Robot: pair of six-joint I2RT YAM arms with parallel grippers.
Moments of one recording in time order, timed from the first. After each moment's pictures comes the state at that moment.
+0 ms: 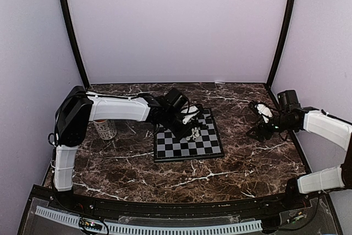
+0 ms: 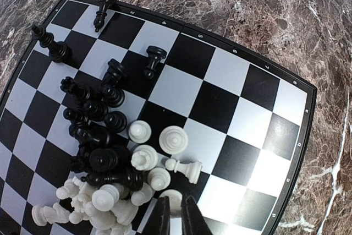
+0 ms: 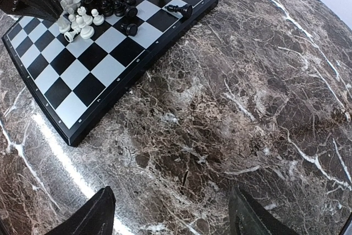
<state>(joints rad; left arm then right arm) -0.89 2.13 1.60 -0.41 0.13 0.11 0.12 1.18 0.70 -0.47 -0.46 -0.55</state>
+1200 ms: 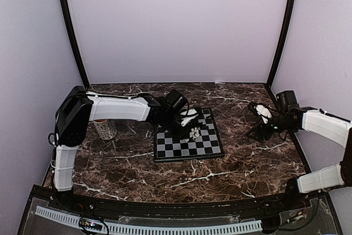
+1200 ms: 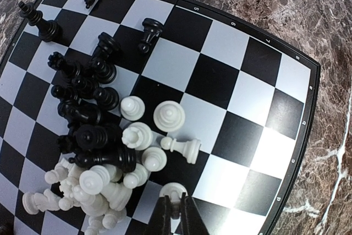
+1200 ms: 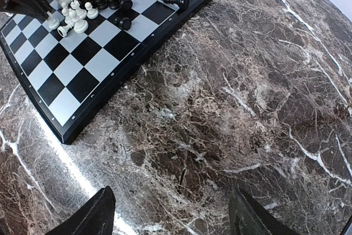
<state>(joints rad) -0.89 2.13 1.61 -0.47 0.13 0.14 0.12 1.21 0.70 -0.46 -0.45 -0.55</state>
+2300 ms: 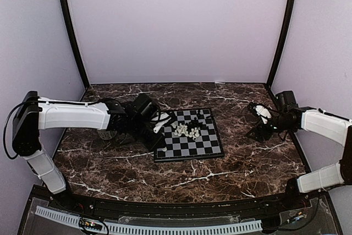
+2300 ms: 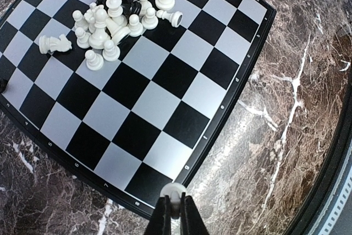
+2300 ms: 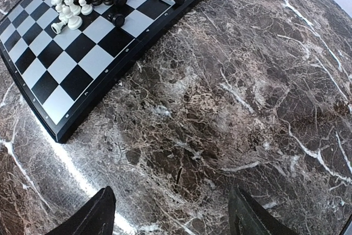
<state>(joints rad) -0.89 1.66 1.14 -0.49 0.14 -0.08 0.12 1.23 0.70 -0.45 -0.43 -0.55</state>
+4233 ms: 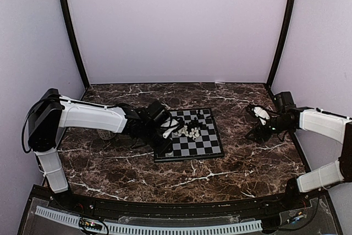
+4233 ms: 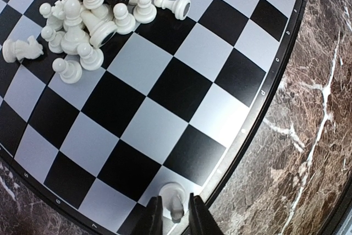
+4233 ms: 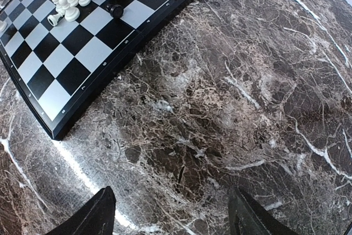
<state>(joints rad) -0.92 1.83 1.21 -0.43 0.09 -0.08 0.14 1.26 0.70 -0.44 -0.41 -0.55</state>
